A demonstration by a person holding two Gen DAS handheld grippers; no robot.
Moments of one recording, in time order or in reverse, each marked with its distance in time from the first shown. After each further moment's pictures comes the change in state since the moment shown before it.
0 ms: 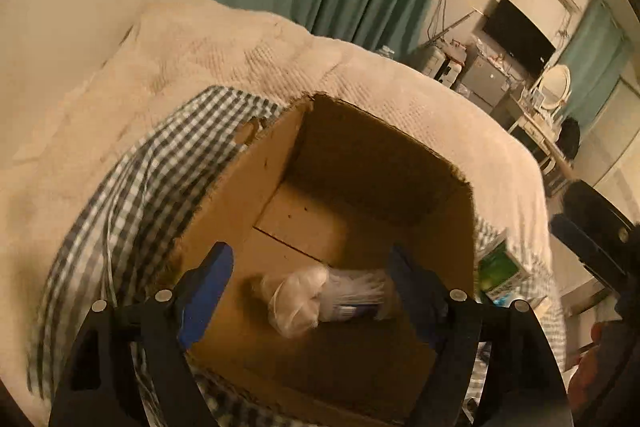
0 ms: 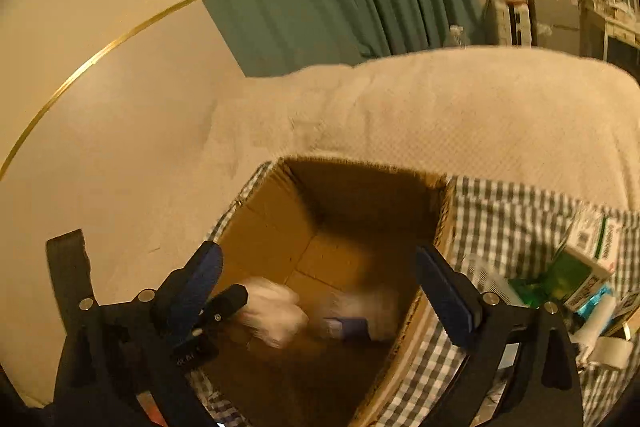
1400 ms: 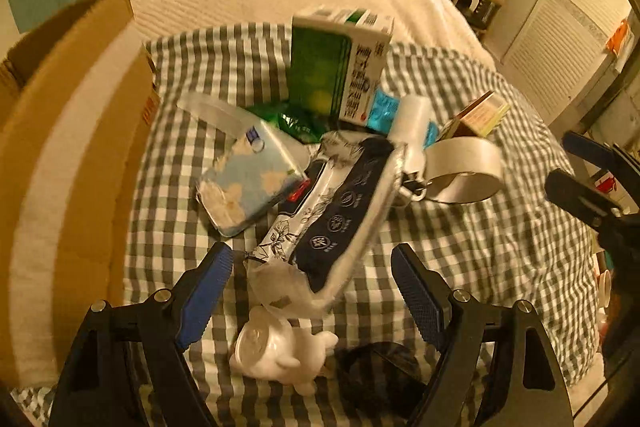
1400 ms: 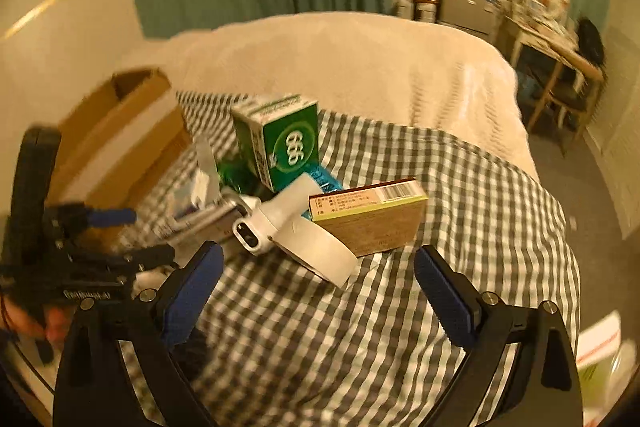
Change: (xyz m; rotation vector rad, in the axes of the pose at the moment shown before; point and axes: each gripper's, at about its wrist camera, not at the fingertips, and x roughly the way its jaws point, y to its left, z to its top) left arm 0.114 -0.238 -0.167 0.502 0.268 -0.106; right arm -0.150 -0.248 -0.131 -0.116 0.087 -0.349
